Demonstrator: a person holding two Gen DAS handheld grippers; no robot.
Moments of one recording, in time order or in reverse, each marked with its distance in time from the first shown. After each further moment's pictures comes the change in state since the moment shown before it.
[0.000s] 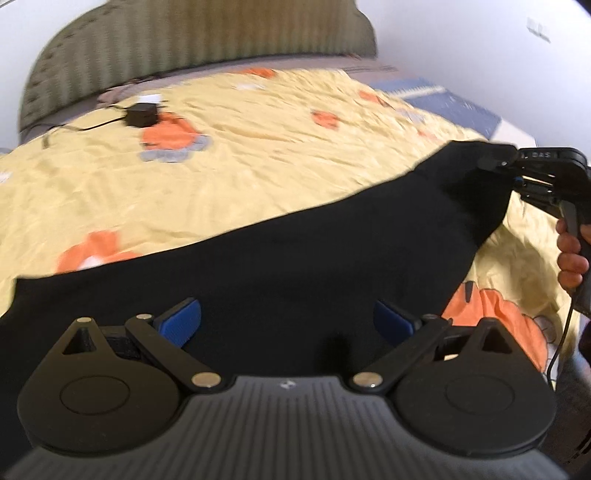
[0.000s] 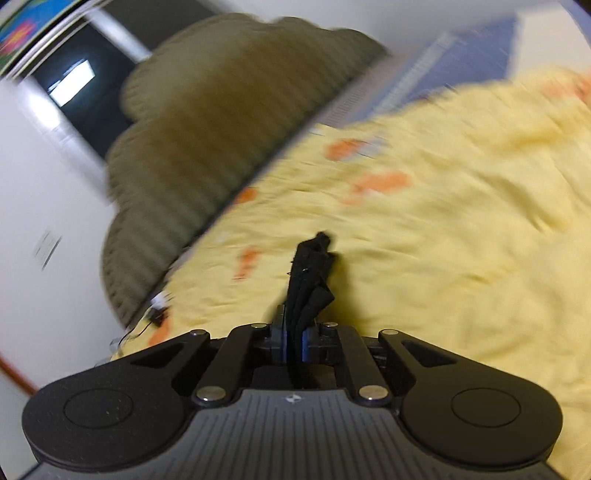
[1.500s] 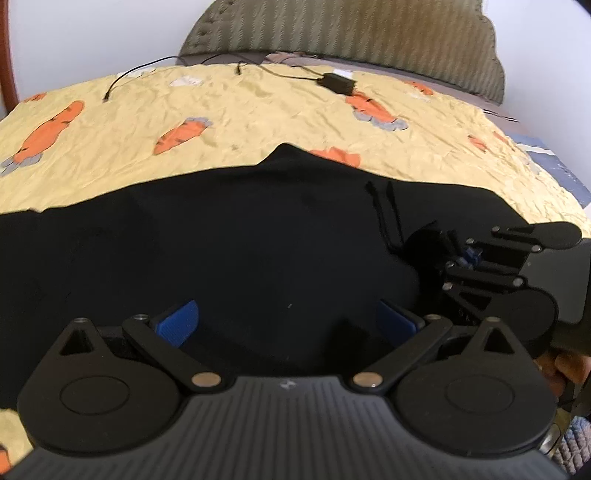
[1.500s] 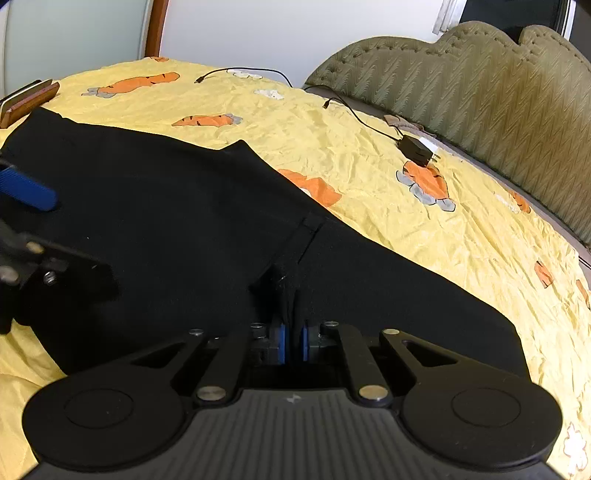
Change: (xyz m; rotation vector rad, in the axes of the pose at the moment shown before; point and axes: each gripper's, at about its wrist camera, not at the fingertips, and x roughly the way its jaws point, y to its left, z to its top) left arm -0.102 0.120 -0.100 -0.334 0.012 0.263; right arm 0.040 0.281 -0.268 -1.195 0.381 0.070
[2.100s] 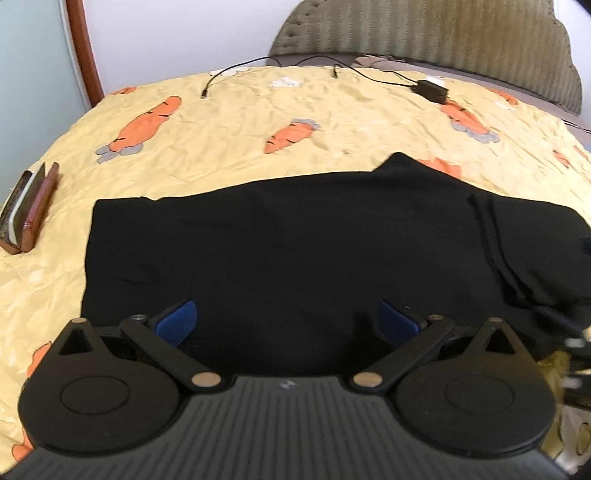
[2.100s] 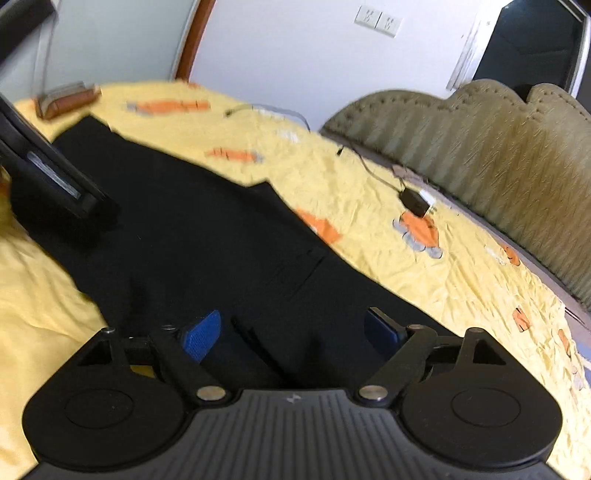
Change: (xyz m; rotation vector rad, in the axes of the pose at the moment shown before) left arm -0.015 0.032 0.002 -0.075 -0.004 0.283; right arm -0.062 0.002 -0.017 -0.108 -0.161 0.008
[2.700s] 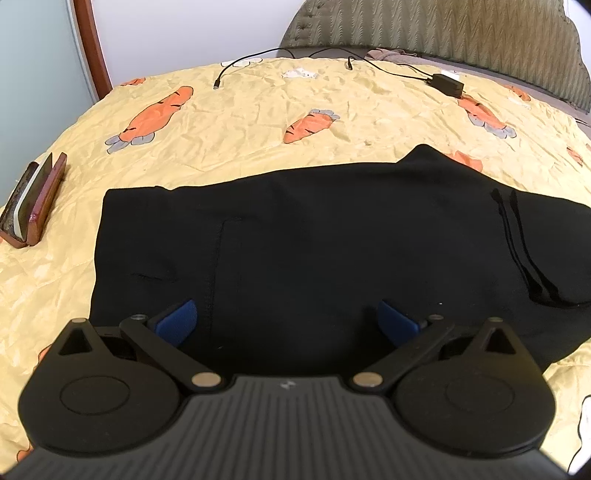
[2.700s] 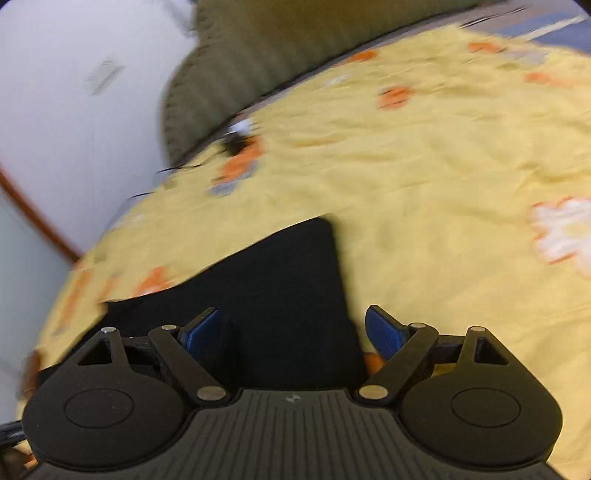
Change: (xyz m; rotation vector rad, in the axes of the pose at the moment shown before) left arm 0.011 0.012 -0.002 -0.007 0.020 0.022; right arm 0.026 -0.198 -0.105 1.042 0.046 0.153
